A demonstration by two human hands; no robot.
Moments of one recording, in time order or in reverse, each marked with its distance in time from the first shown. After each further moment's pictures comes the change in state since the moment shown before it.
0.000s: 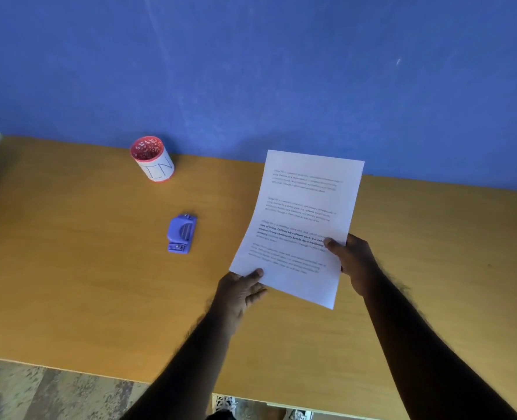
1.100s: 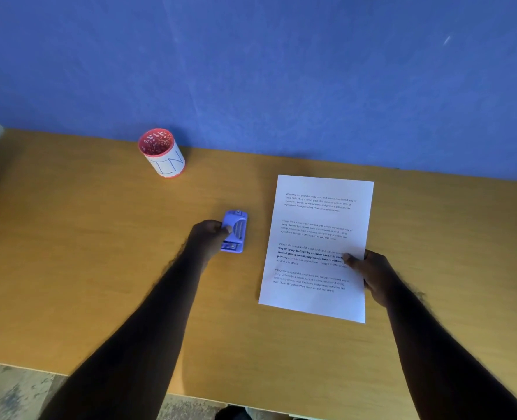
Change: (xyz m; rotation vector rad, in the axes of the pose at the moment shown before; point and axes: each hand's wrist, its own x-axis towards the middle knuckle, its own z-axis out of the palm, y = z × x) left_hand 0.081 0.112 -0.060 0.832 0.287 0.191; right_hand 0.039 0.057 0.000 0.004 -0.040 0.202
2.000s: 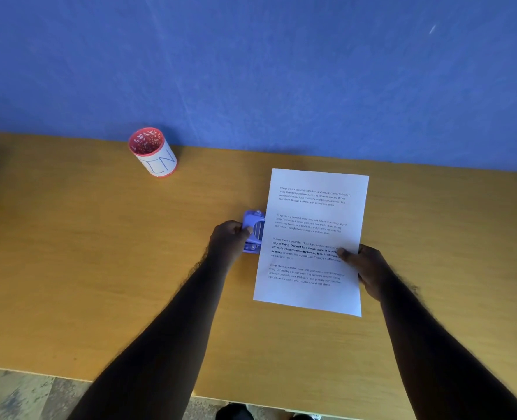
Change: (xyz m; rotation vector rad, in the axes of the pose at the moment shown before) left_hand -0.020 0.013 0.053 0.074 -0.025 0.098; right_hand -0.004 -0.004 0.001 0.053 -0.011 -0.005
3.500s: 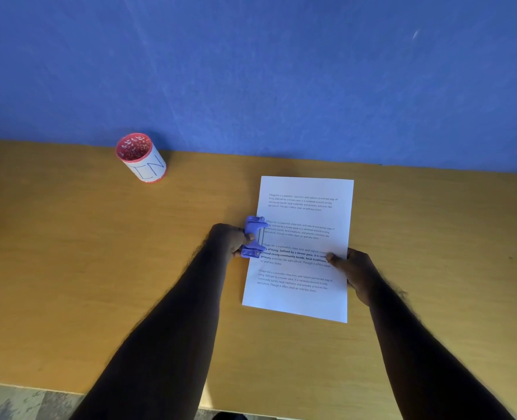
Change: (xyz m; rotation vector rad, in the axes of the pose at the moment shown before) left_hand 0.032 0.023 0.019 -0.206 -0.172 -0.404; right_hand 0.000 0.003 0.001 -0.063 -0.004 -0.027
